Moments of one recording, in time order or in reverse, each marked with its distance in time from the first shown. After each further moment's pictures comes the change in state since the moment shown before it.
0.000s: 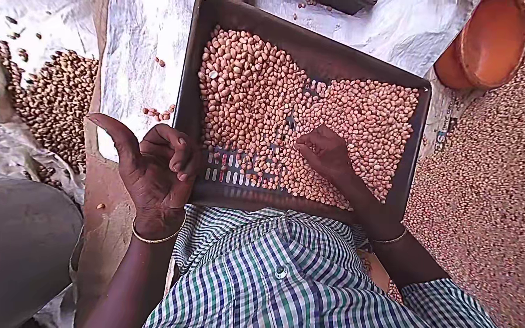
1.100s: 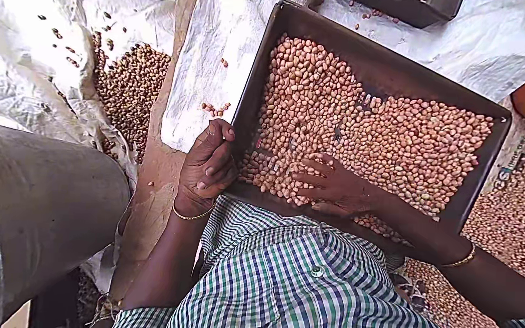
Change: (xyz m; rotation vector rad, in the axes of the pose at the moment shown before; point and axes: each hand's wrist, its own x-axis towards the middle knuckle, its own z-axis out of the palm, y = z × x) left_hand -0.003 0.013 -0.030 -0.286 -0.301 -0.154; right_hand 0.021 0.027 0.032 0.038 -0.563 -0.804
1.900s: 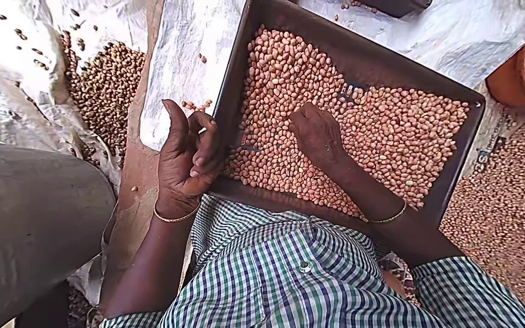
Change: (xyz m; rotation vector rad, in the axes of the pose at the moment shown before) left_hand 0.010 0.000 0.011 0.047 0.139 -0.009; right_hand 0.076 -0.007 -0.030 -0.322 0.306 0.694
